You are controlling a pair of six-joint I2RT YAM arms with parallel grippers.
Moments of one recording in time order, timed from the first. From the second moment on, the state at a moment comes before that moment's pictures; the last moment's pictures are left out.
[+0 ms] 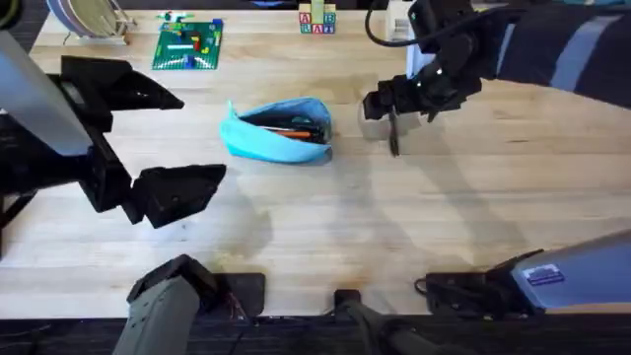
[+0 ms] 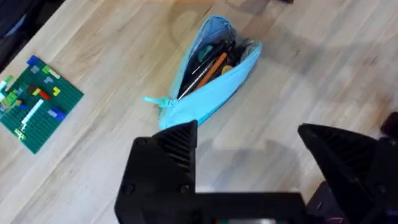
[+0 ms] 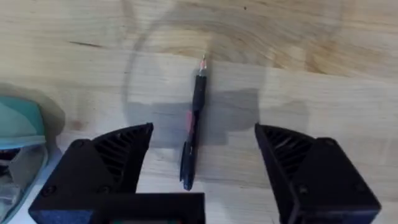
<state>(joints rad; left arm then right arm) 0.58 0.92 1.17 -1.58 0.86 1.40 0.34 1.68 1.14 -0.68 0.10 0.24</state>
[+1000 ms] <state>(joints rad) 0.58 0.92 1.17 -1.58 0.86 1.40 0.34 1.78 1.15 -0.66 0.10 0.24</state>
